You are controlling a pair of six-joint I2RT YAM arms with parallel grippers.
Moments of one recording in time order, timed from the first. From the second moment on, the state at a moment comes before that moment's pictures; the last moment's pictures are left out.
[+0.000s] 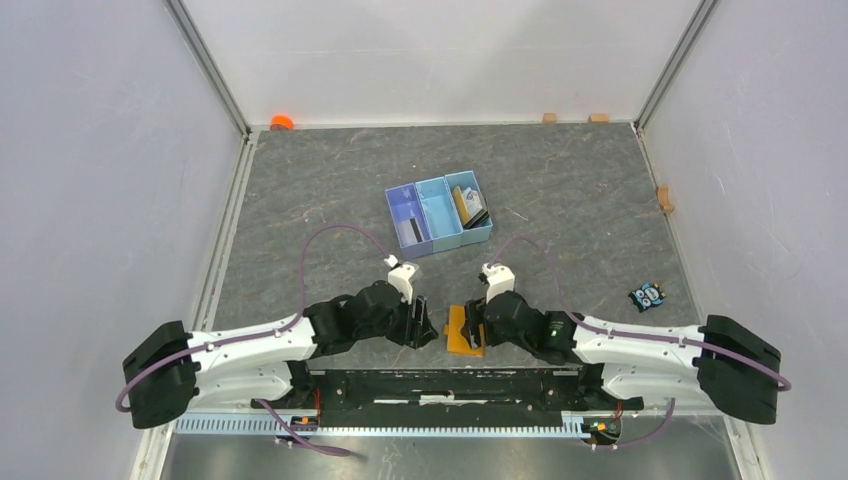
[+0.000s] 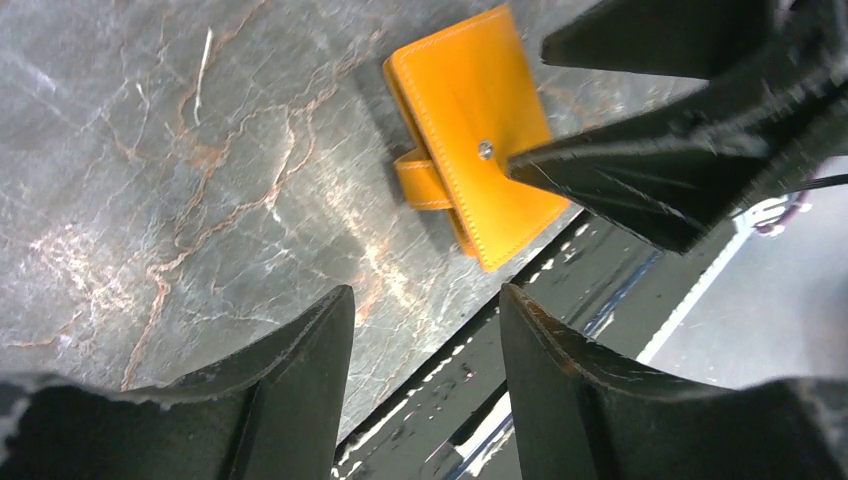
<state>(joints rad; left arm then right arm) -1.07 1.01 0.43 -0.06 -0.01 -0.69 1.11 1.07 0.37 -0.07 0.29 0.67</state>
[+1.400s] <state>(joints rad) -1.16 1.45 0.43 0.41 -0.13 -0.30 1.14 0.99 0.28 -0.09 0.34 0.79</state>
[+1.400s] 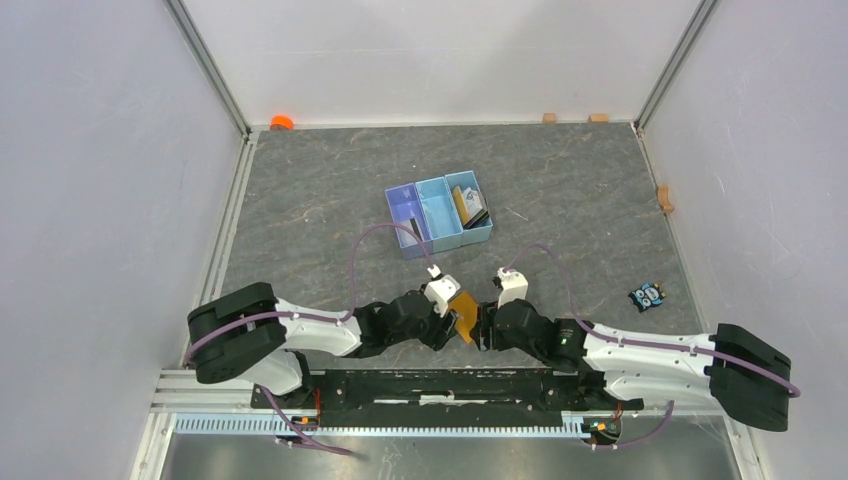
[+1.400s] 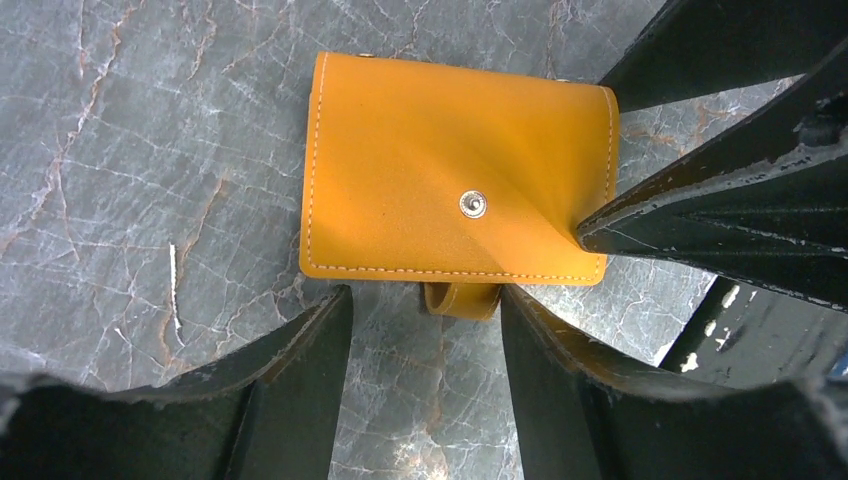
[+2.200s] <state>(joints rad) -1.22 1.52 0.46 0.47 -0.19 -0.21 1.02 1.07 0.34 -0.09 0.27 0.63</state>
